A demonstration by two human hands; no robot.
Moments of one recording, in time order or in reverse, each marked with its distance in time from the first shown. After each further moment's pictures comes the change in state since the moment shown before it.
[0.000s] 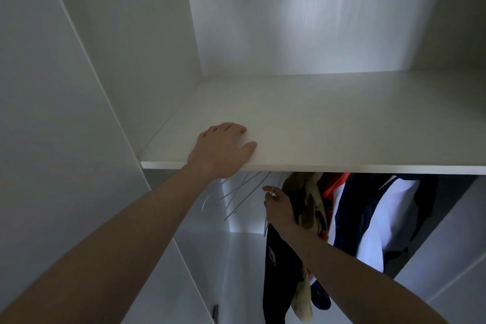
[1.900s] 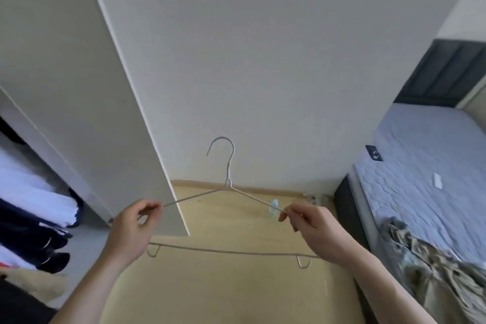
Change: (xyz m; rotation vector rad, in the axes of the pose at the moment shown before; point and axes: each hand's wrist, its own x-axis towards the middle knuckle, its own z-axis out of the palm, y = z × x) left_hand -0.505 0.262 0.117 -0.855 -0.751 0.827; right_hand -0.895 0.154 -0.178 -0.428 1.139 0.242
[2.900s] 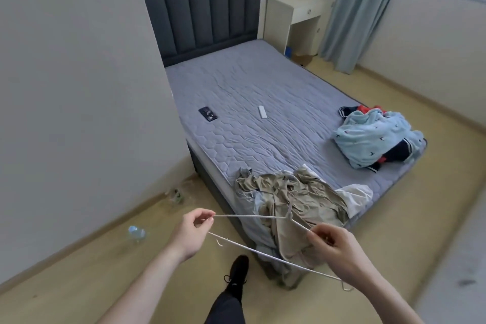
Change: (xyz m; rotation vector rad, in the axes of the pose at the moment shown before) left_hand -0.089 0.300 0.640 -0.014 -1.011 0.119; right_hand -0.283 0.388 -0.293 0.160 0.662 0.730
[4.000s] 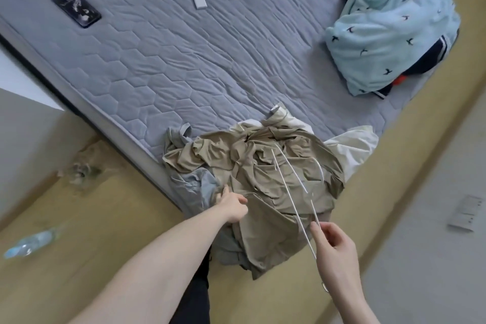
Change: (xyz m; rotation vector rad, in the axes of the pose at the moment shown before) left_hand 0.424 -0.113 0.388 0.678 -0.878 -0.345; right_hand 0.312 0.234 0.060 0.279 0.335 0.808
